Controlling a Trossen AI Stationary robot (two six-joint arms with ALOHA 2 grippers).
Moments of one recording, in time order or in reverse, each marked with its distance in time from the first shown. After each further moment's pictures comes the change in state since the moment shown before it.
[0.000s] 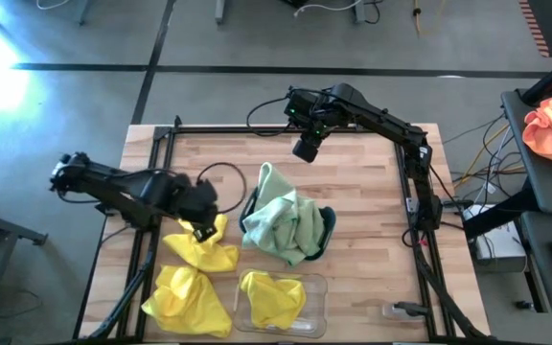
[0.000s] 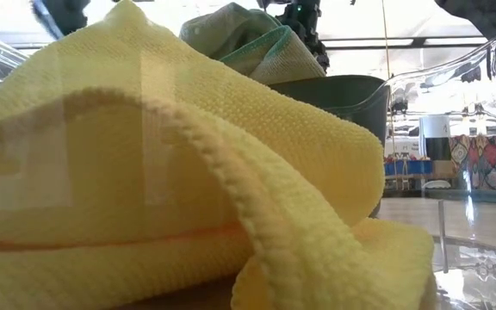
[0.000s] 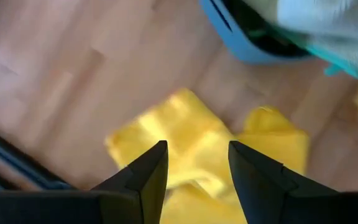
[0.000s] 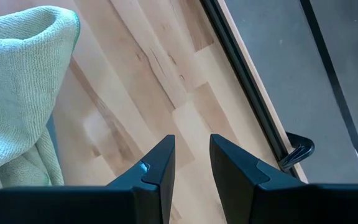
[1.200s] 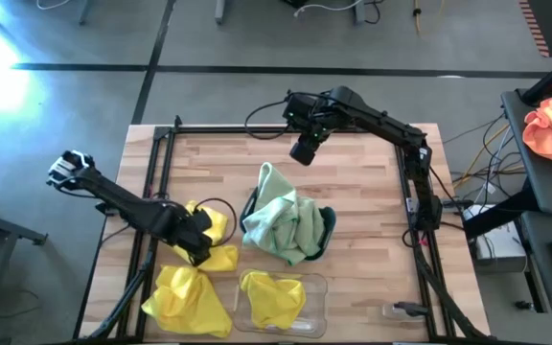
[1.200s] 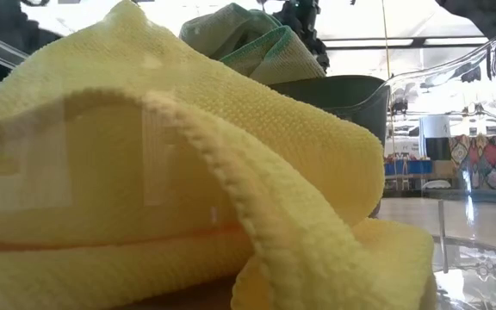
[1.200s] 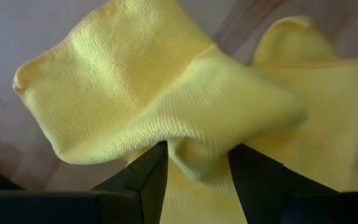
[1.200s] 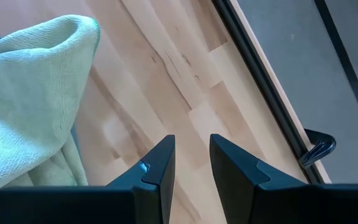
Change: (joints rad) left arm -0.178 -0.027 -0.462 0.348 0.137 -0.230; right arm 0.025 0.000 0.000 0.004 -0.029 0.075
